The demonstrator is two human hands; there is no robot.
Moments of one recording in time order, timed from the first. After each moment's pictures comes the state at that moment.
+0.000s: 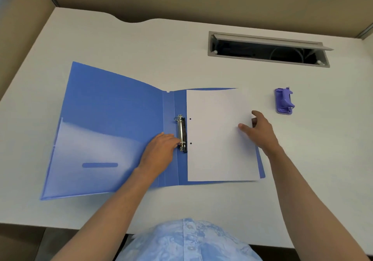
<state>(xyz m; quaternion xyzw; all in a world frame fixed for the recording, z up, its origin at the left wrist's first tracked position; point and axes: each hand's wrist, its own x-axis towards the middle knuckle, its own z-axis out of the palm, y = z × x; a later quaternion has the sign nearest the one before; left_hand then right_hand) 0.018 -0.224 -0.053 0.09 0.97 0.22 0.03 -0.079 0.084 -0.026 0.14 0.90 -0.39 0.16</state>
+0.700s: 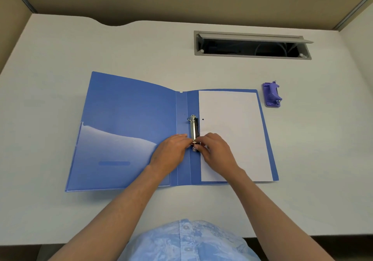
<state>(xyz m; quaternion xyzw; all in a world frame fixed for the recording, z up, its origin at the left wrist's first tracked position) 0.000 -0.185 -0.057 0.22 0.94 0.26 -0.02 -0.001 -0.002 -0.051 -0.17 0.93 -0.33 0.03</state>
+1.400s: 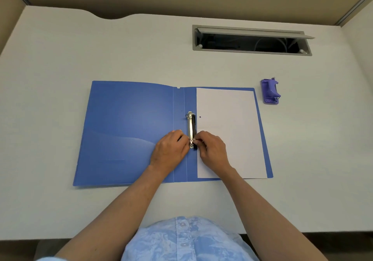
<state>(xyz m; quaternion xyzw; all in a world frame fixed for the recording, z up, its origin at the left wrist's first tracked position) 0.010 -0.171 -0.070 0.16 0.96 0.18 -0.14 0.000 -0.005 -0.070 -0.13 0.93 -0.36 -0.01</state>
